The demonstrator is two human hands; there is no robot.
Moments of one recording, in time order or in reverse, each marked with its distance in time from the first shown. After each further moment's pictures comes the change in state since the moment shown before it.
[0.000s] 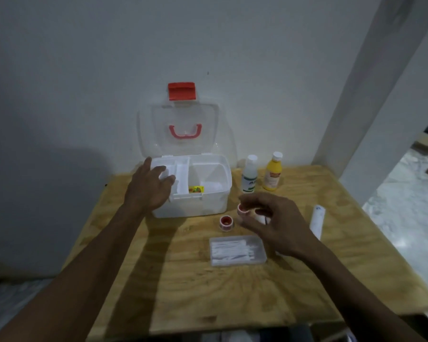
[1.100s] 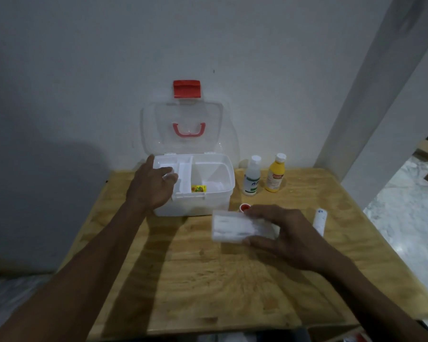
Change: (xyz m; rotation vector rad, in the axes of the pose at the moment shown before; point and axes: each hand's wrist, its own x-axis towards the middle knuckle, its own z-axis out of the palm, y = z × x) left_hand -0.014 0.013 -0.011 -0.004 -0.016 0.046; right_hand -0.014 0.000 -0.016 -0.232 -0.194 -0.083
